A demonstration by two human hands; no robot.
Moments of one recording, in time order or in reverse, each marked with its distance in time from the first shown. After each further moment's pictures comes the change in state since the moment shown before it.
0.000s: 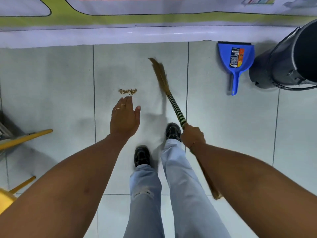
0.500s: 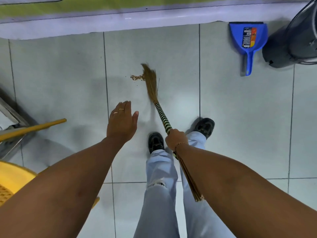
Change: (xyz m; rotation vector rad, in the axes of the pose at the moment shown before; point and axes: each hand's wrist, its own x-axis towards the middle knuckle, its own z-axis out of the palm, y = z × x) left_hand -0.087 -0.110 0.012 0.071 -0.067 0.049; right_hand -0.076 -0.081 0.138 0.054 -0.114 -0.025
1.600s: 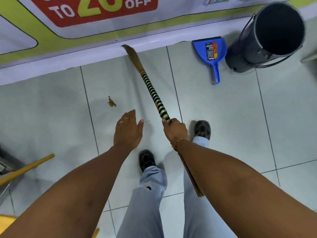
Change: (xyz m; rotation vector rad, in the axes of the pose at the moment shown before) left_hand 0.034 0.095 -0.028 -0.076 -0.009 0.142; right_hand -0.008 0.019 -0.114 0.473 0.283 0.091
